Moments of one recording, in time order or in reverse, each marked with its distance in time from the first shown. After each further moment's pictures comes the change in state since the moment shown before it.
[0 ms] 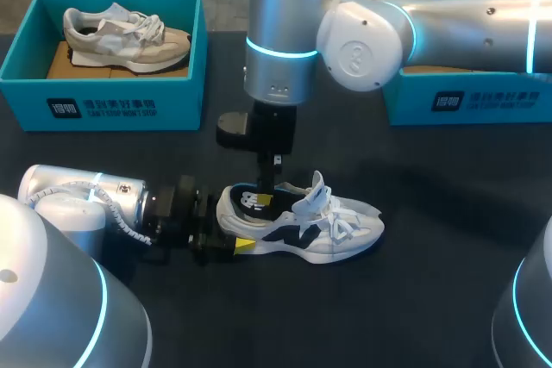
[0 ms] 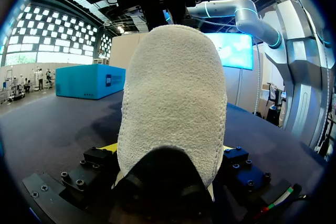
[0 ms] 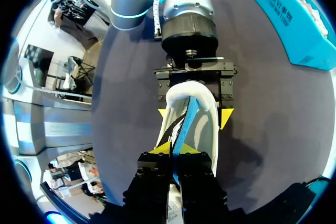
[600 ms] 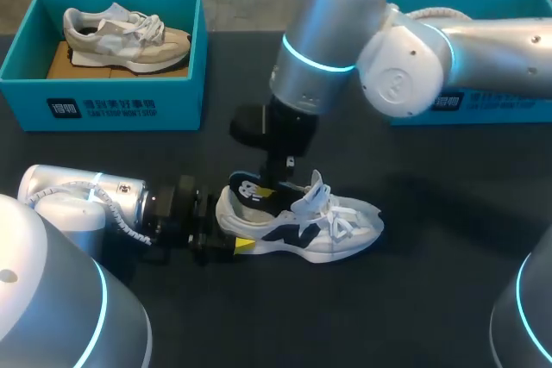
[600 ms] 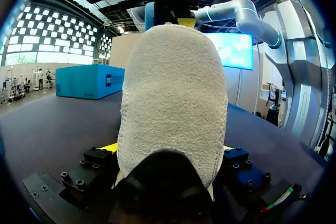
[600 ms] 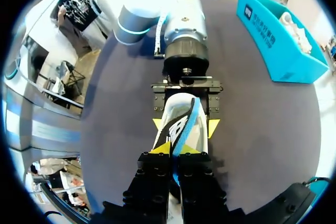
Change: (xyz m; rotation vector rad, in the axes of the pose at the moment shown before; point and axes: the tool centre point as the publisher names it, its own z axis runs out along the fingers) left arm 0.000 0.000 0.000 0.000 0.000 0.000; right arm -0.003 0.004 -0.015 -0.190 -0.135 -0.050
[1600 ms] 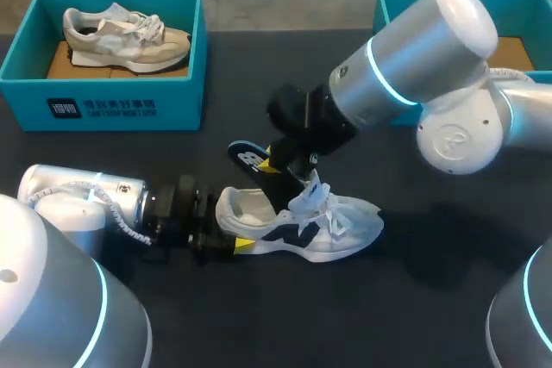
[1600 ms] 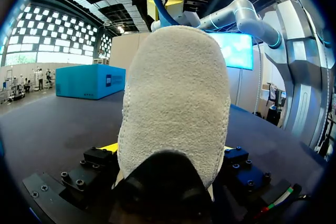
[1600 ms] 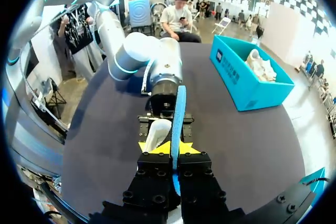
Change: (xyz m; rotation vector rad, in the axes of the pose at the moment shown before) left arm 0.000 0.000 0.000 0.000 0.000 0.000; right arm -0.014 0.013 -0.041 -0.369 -0.211 -0.023
